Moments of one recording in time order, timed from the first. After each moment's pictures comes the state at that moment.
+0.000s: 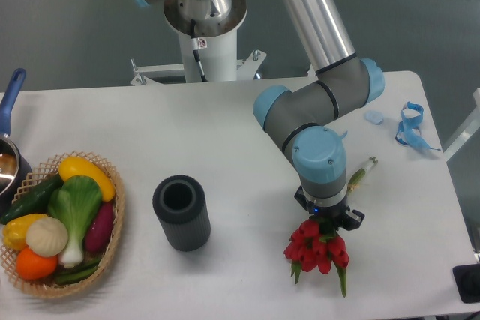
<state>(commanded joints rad) 2.51 -2.18 -1.49 -0.88 1.75 1.09</state>
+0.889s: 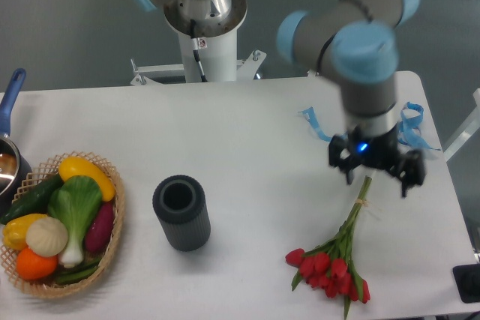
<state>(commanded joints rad) 2.78 -1.87 -1.39 -1.08 1.44 1.20</state>
